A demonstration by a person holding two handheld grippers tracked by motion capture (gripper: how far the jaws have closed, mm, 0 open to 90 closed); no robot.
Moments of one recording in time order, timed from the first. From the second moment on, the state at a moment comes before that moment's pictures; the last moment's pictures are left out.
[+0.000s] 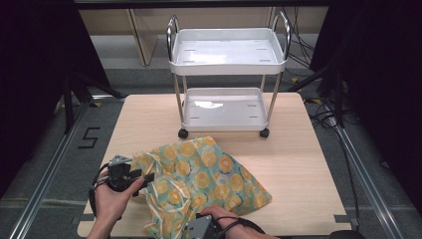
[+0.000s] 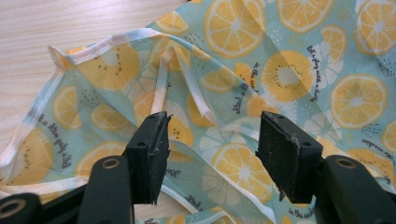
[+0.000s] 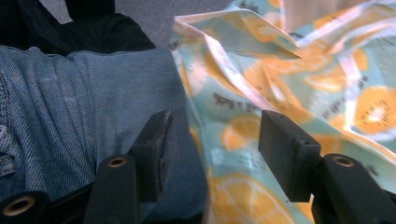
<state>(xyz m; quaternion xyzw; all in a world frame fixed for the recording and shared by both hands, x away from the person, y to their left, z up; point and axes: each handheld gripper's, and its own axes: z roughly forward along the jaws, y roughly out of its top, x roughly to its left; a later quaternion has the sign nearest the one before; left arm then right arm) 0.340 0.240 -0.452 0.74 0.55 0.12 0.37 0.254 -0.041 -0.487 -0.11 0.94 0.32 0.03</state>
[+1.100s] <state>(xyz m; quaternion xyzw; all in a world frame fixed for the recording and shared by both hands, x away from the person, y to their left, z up) 0.340 0.244 -0.454 0.74 0.55 0.12 0.37 0.257 -0.040 -0.485 -0.09 0.95 0.30 0.06</state>
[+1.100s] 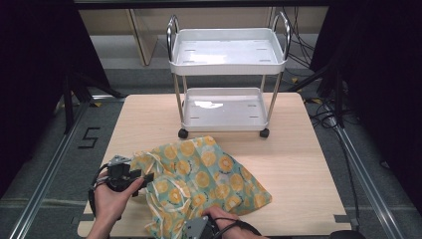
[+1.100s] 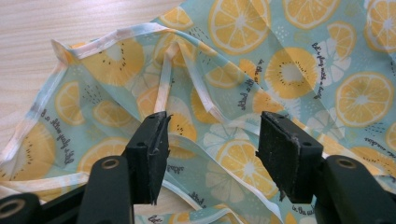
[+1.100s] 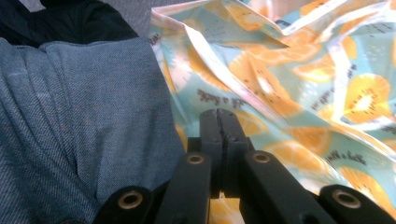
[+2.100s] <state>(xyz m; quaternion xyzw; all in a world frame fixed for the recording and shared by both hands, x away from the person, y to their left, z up) 0.342 0.250 -0.454 0.73 0.56 0.12 0.38 0.254 -0.036 -0.485 -0.09 0.94 0.31 0.02</state>
